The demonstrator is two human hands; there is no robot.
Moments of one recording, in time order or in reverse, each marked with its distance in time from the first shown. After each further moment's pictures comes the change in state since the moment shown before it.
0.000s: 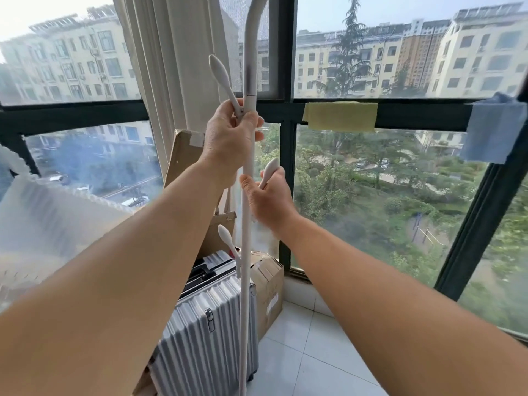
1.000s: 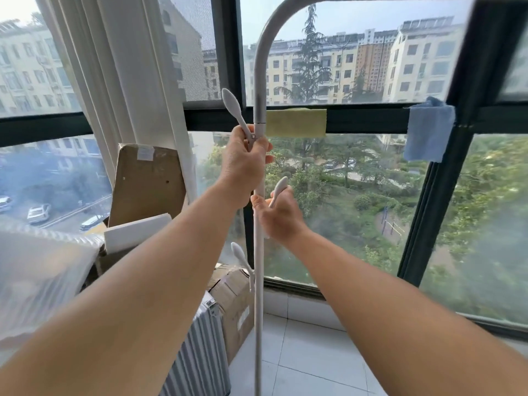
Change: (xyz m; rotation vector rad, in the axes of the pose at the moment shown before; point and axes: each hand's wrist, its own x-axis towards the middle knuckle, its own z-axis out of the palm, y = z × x) left_hand 0.000 -0.028 0.131 -0.014 -0.156 -0.067; right_hand 0.029 0.047 -0.118 -0.180 0.121 0.054
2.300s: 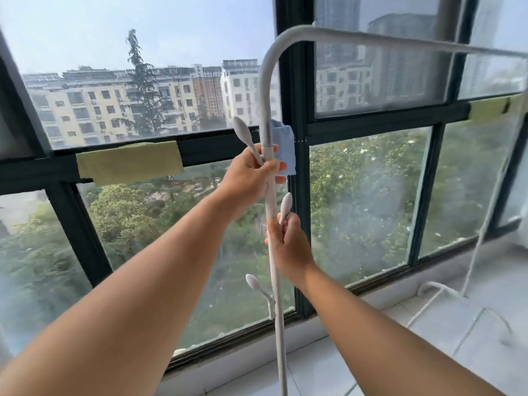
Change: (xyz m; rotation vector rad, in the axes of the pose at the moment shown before) left_hand 0.088 -0.040 0.221 -0.182 -0.813 0.065; right_hand 0.056 0.097 -0.173 -0.250 0.629 0.041
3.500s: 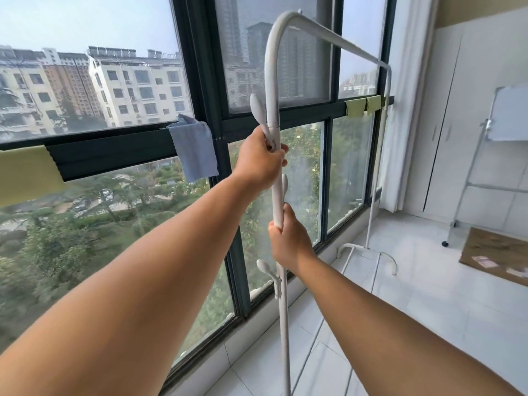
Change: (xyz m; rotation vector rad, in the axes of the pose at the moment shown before) left_hand 0.064 -0.011 0.075 -0.054 -0.245 0.096; right_hand 0.031 0.040 -0.038 -0.344 0.317 0.224
